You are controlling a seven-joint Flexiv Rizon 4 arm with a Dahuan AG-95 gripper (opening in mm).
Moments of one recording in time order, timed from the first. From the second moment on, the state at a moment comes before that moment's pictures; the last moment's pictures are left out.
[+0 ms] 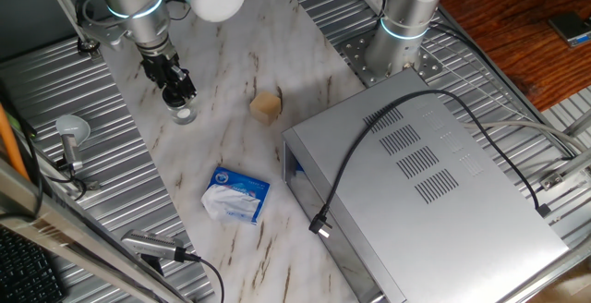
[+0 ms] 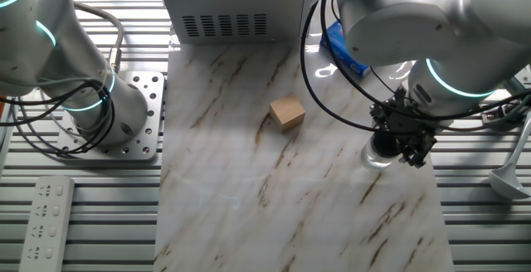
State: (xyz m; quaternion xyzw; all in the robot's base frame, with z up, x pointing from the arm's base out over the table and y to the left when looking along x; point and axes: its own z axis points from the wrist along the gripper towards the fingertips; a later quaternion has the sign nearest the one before) arm 0.605 -0.102 0.099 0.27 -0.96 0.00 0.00
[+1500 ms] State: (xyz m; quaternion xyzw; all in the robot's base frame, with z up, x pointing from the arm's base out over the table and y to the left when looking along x) arm 0.605 -0.102 0.099 0.34 -0.94 -0.01 0.00
